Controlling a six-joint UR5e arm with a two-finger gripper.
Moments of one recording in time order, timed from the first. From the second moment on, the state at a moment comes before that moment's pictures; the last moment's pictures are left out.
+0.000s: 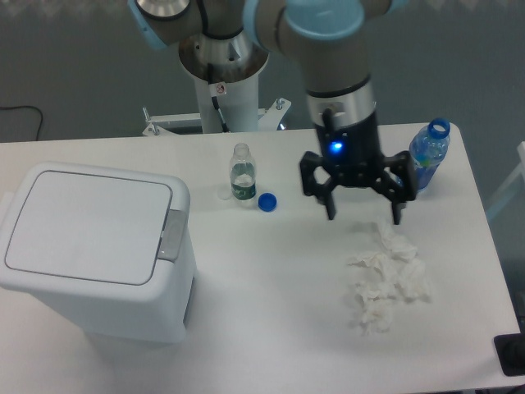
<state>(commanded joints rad) 2.64 -1.78 -1.53 -0.91 1.58 1.11</state>
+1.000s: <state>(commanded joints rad) 2.94 -1.67 -1.63 -0.95 1.40 1.58</state>
